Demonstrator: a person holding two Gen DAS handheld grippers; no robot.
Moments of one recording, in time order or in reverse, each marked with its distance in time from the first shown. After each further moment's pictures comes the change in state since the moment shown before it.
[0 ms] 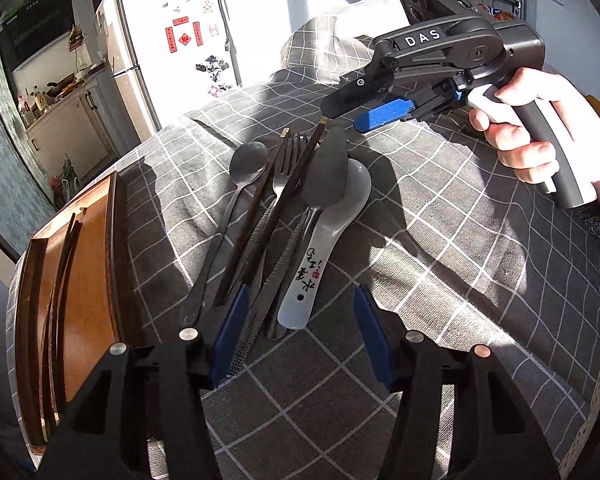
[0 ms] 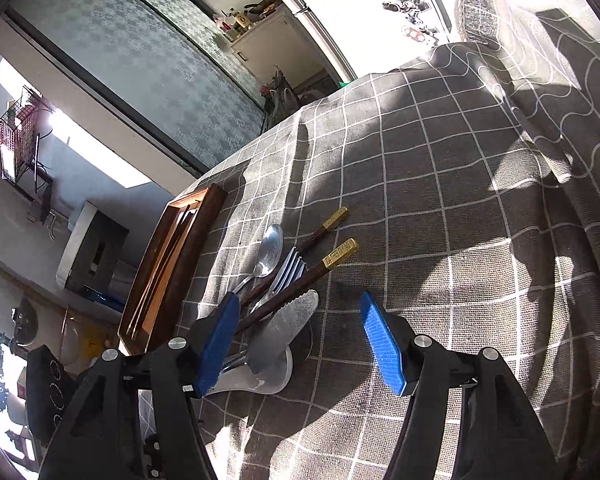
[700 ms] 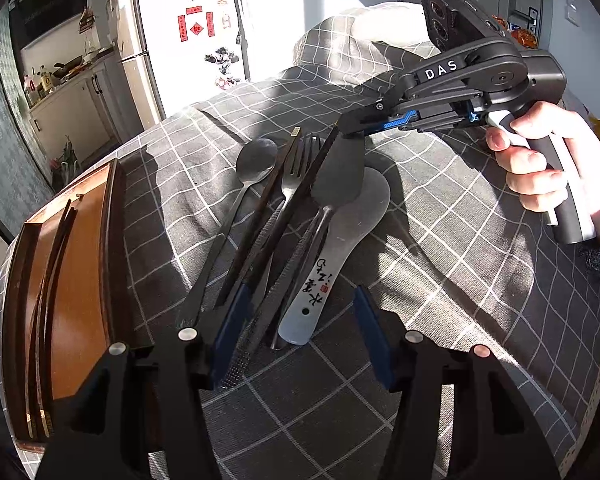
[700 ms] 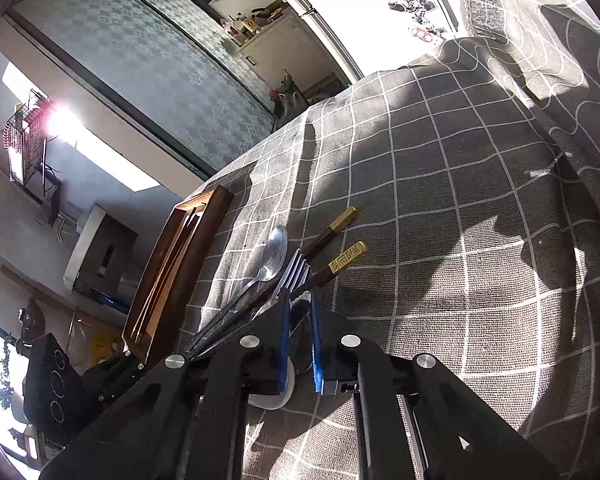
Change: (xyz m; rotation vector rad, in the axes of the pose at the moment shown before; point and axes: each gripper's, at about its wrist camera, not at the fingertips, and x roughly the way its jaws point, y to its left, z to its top) left arm 0.006 0.010 0.004 -0.064 0.004 -0.023; right arm -0.001 0.006 -0.003 -0.009 -0.043 0.068
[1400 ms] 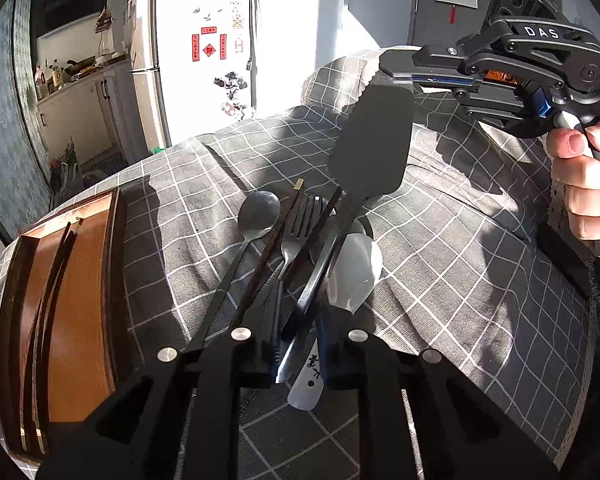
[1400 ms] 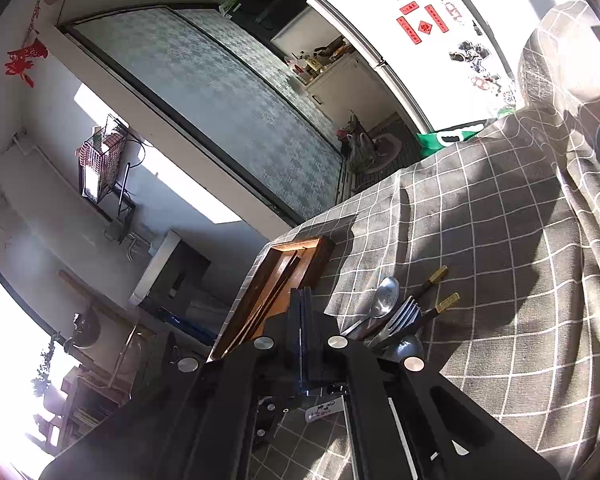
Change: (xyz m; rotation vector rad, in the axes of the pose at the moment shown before) left arm -0.013 0.007 0.025 -0.074 -0.106 -0.027; right arm -0.058 0.057 0.018 -0.045 -0.117 0.211
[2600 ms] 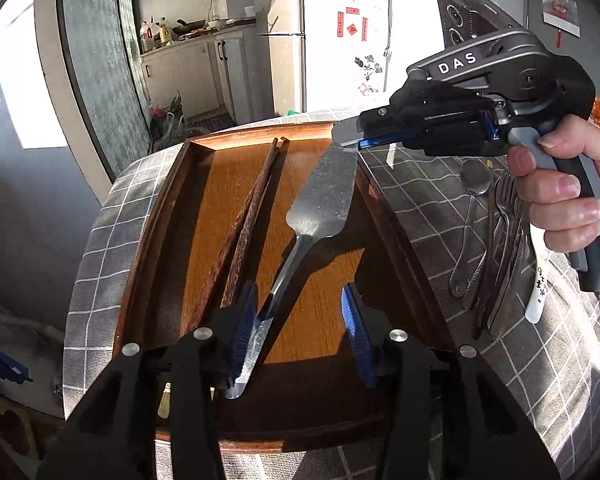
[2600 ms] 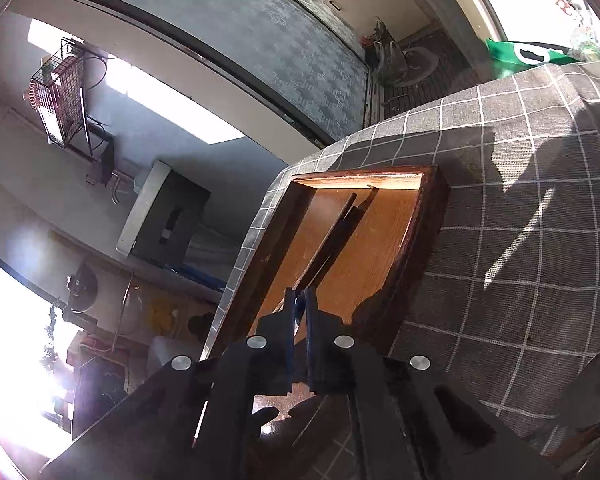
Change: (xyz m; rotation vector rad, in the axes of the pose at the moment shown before) left arm -0.048 0.138 -0.064 -0.208 0.046 0.312; right arm 0.251 0.033 -0.009 -0.002 0.333 0.018
